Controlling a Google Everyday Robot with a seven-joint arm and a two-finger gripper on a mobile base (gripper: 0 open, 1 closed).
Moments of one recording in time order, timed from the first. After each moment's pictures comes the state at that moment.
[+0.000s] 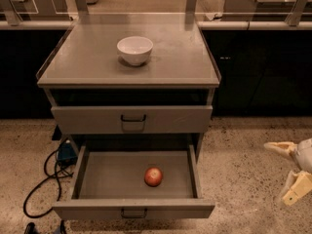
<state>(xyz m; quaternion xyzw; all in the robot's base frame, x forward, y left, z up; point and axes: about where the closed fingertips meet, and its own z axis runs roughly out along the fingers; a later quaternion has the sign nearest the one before) 0.419 -0.323 0.705 -0.54 0.76 0.25 0.26</state>
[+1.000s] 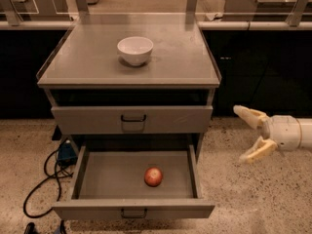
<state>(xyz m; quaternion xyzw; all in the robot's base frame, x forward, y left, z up) 0.509 -0.240 0.768 -0.48 0.61 0.38 0.50</state>
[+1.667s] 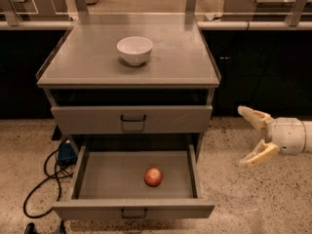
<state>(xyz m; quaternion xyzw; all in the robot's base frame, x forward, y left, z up) 0.501 -0.237 0.774 -0.48 0.62 0.35 0.51</state>
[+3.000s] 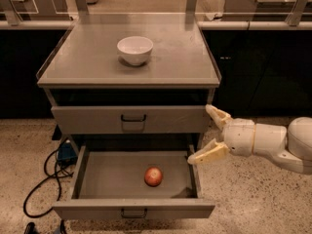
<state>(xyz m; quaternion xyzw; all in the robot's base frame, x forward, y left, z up) 0.523 -0.137 0.766 -0.45 0.65 0.29 0.54</state>
